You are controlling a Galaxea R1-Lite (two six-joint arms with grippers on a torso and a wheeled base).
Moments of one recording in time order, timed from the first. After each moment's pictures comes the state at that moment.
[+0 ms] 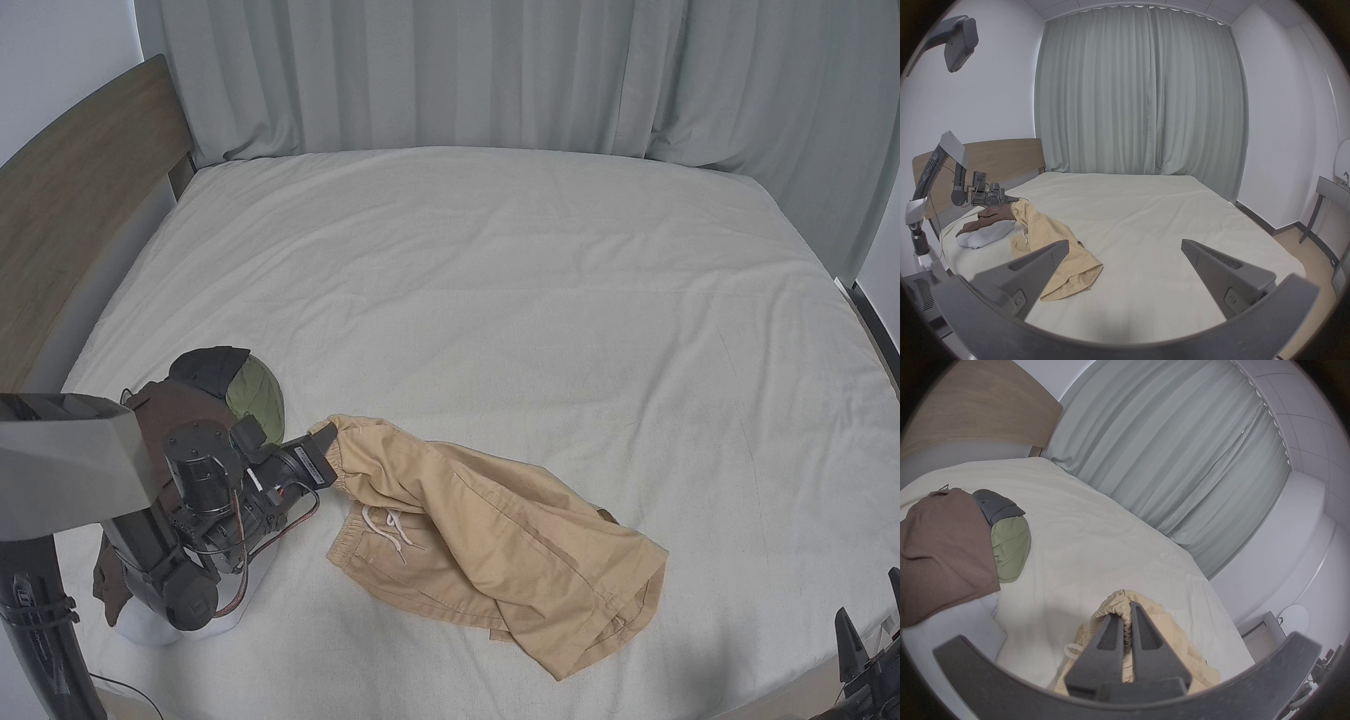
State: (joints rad) left arm -0.36 2.15 -0.49 -1.55 0.00 -0.55; right arm 0.00 0.02 -0.02 0.00 0.05 -0.04
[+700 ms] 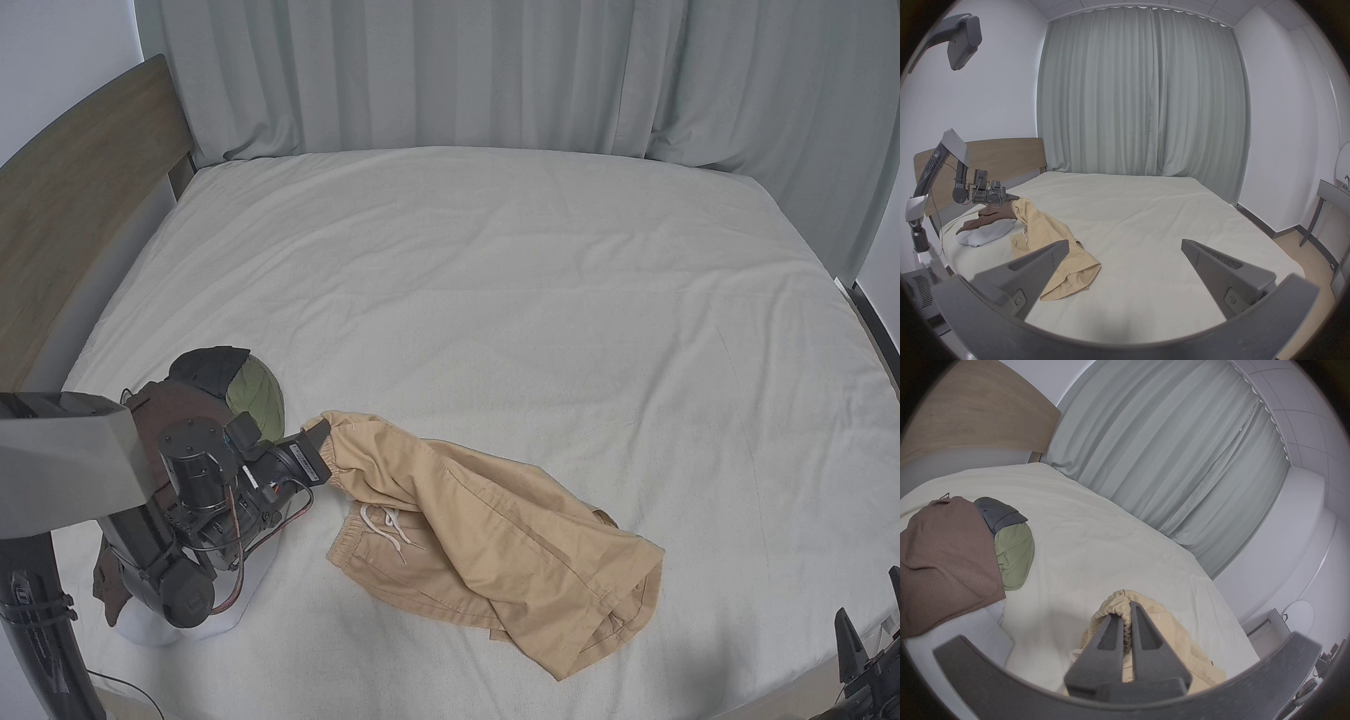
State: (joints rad) left arm -0.35 2.15 -0.49 -1.55 0.00 -0.52; right arm 0.00 0.02 -0.02 -0.01 0.06 -0.05
